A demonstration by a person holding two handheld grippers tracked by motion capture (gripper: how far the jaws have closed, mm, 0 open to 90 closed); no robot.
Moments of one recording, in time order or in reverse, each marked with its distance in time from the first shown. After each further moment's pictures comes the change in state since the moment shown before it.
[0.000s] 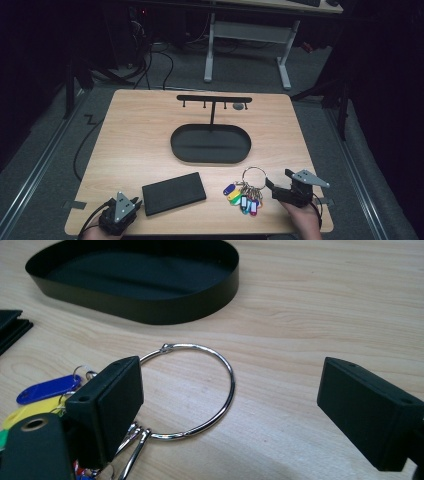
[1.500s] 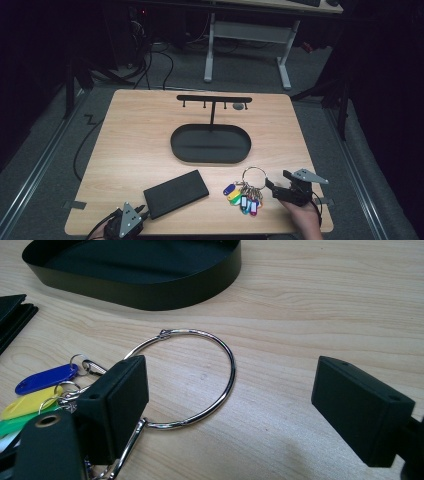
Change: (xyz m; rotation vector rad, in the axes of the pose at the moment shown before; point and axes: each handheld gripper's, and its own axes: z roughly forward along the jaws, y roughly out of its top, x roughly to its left) left arm -0.026 -0.001 -0.017 -0.044 -0.042 0.054; right arm -0.005 -0.002 0.007 0.066 0.032 0.022
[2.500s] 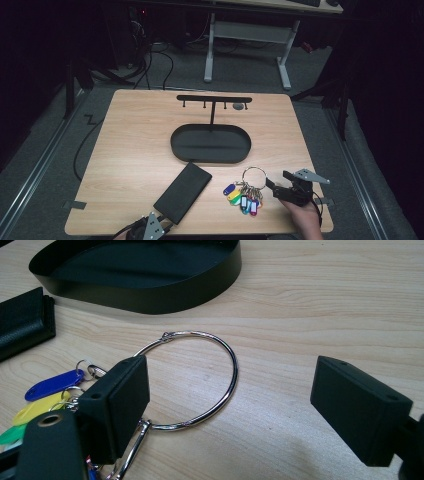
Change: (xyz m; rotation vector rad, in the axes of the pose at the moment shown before) left arm -0.048 0.021 0.007 -0.039 -0.157 0.113; right arm -0.003 -0.001 -0.001 -0.006 0.015 0.043
